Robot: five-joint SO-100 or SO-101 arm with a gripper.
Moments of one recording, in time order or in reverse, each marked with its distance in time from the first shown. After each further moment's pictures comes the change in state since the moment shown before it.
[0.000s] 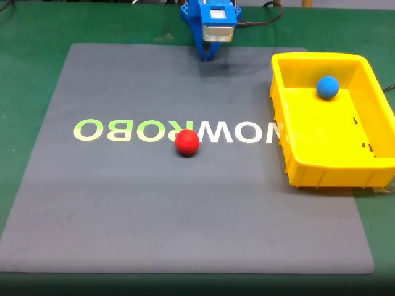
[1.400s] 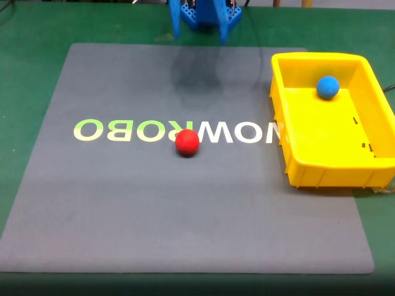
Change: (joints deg) arm 7.8 -49.0 -38.3 -35.7 -3.3
